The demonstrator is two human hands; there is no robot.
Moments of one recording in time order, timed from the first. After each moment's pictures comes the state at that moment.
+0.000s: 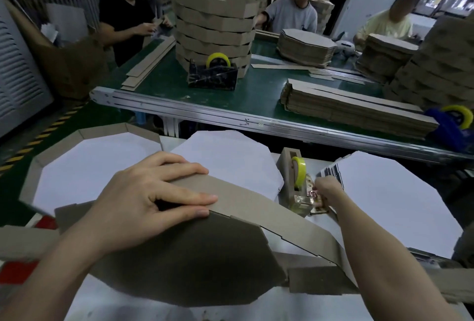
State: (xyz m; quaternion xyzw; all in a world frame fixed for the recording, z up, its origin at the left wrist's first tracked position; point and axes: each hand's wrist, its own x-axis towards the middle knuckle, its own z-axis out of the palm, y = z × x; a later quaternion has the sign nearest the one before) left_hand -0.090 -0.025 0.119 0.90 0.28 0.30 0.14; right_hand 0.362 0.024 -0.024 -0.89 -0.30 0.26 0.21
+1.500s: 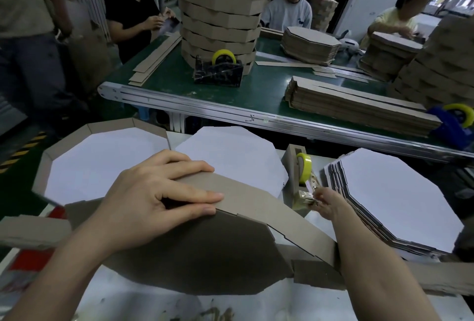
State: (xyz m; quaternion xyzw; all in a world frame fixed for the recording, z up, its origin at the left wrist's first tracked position) left_hand -0.103 -0.039 0.119 0.89 0.30 0.31 0.16; right_hand 0.328 -0.014 -0.033 -0.74 -0.04 0.48 0.47
